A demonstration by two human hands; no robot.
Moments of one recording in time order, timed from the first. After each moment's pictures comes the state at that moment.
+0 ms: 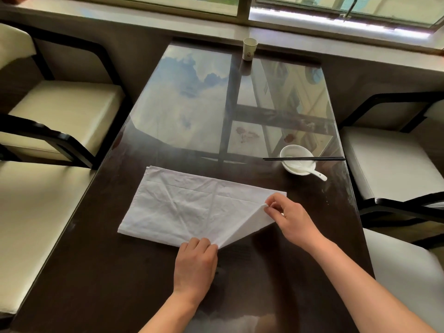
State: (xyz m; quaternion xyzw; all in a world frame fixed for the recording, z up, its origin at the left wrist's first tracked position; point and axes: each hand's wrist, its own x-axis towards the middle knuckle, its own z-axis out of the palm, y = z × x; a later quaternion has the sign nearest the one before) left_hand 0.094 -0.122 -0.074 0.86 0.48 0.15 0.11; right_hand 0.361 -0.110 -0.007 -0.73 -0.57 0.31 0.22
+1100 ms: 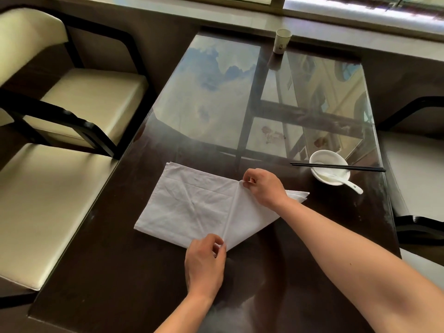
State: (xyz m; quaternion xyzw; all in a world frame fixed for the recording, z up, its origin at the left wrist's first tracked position) left_hand 0.103 -0.104 -0.062 0.61 0.69 0.23 0.32; right_hand 0.308 0.036 -0.061 -0.71 -0.65 0.24 0.14
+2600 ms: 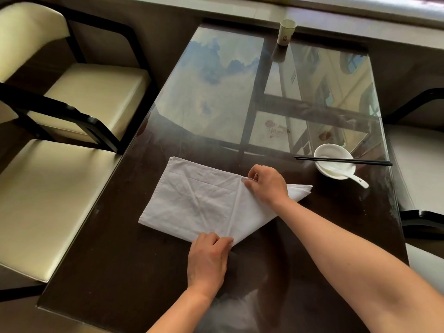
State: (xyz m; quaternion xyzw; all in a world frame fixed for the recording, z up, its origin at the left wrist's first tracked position) left_hand 0.089 -0.107 -0.075 0.78 0.57 0.20 0.19; right_hand 0.297 0.028 -0.063 -0.76 -0.60 0.20 0.14
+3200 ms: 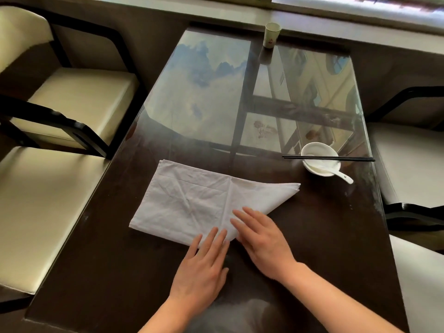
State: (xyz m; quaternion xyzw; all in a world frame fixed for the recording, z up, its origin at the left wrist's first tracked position) left_hand 0.065 -0.121 -0.087 0.92 0.38 0.05 0.07; right_hand 0.285 -0.115 -0.080 -0.57 -0.79 0.09 0.20
